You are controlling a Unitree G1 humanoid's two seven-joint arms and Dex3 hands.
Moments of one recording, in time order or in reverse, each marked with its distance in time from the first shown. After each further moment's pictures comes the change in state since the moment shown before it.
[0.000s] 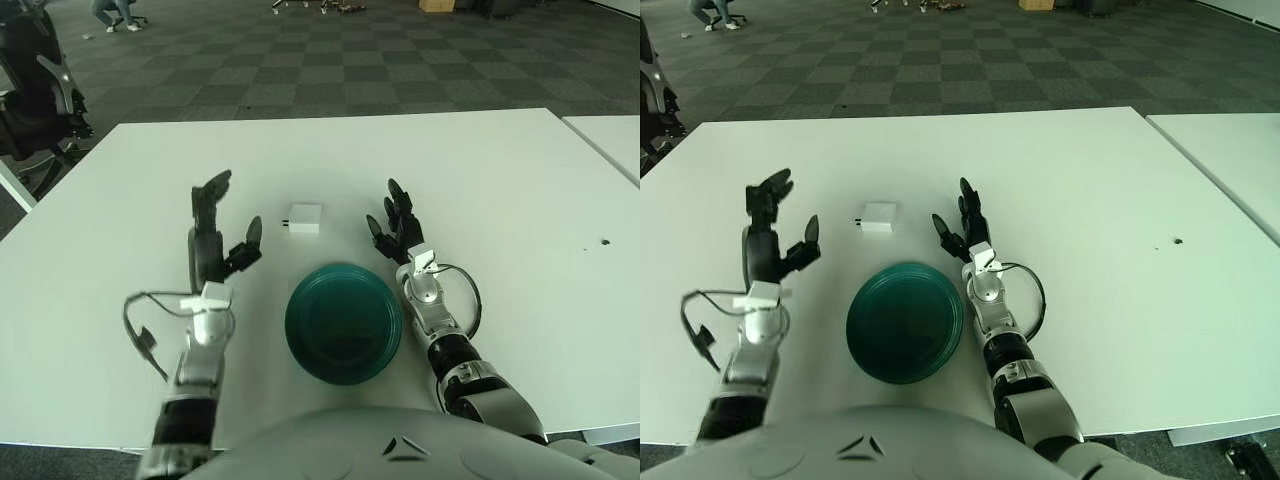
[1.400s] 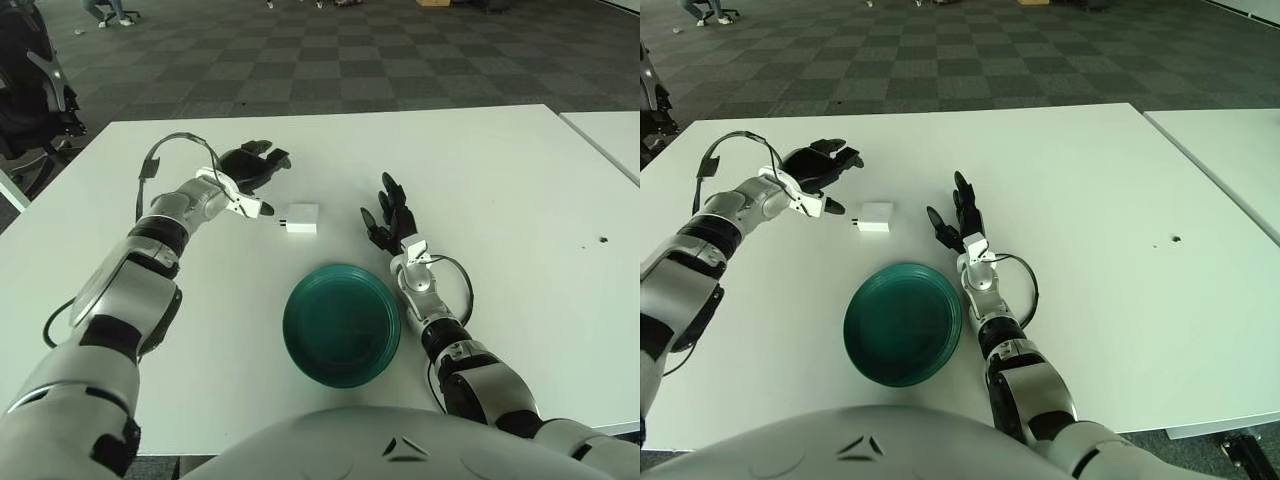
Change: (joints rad) left arm -0.875 0.329 -0.596 0.916 0.525 0.026 -0.273; right arm -0.116 0.021 -0.017 0.181 -0.001 -0.061 -0.022
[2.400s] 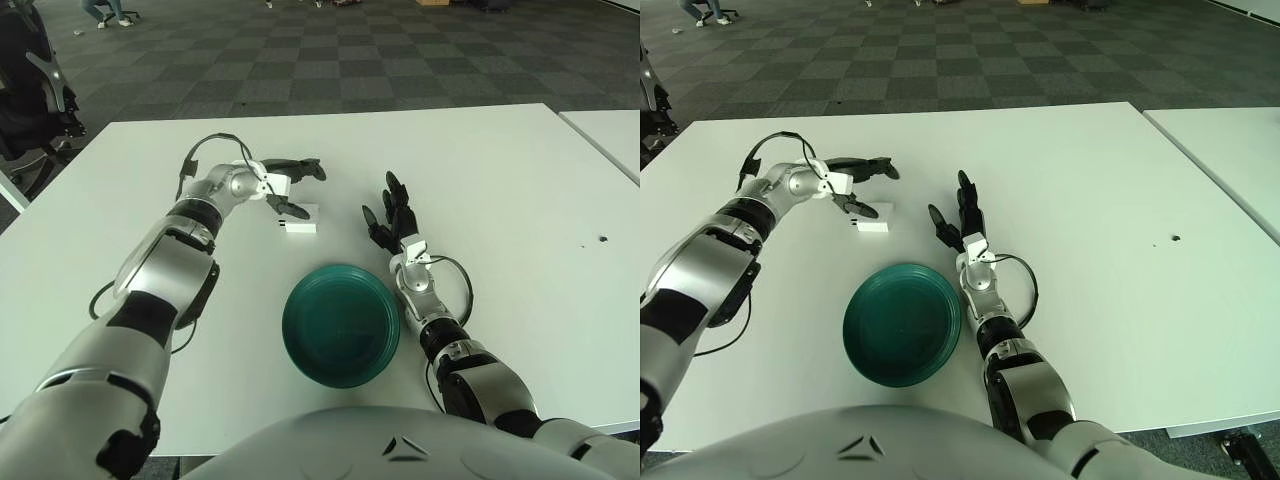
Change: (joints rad) left arm -0.112 -0.156 0.082 0.172 -0.354 -0.062 -0.507; right arm -0.001 0.008 -0.001 0.003 -0.001 -0.008 -0.049
